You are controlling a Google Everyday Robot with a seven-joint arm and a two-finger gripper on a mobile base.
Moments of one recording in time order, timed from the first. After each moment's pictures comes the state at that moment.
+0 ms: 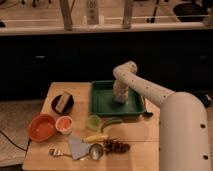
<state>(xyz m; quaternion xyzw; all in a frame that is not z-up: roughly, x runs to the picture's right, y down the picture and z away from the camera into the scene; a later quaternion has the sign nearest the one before) 0.090 0.048 0.953 -0.21 -0.17 -0.49 0.83</state>
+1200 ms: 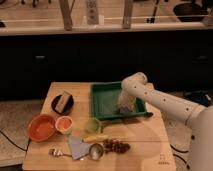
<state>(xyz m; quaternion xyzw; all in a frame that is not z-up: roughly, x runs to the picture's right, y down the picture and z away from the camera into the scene) 0.135 0.115 0.893 -0.20 -0.22 -0.55 0.79</state>
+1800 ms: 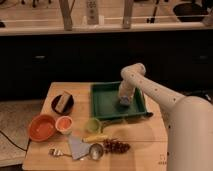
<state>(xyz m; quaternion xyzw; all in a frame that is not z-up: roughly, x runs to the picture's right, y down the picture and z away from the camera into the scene) 0.111 0.058 0.940 -0.21 -0.21 -0.53 0.80</state>
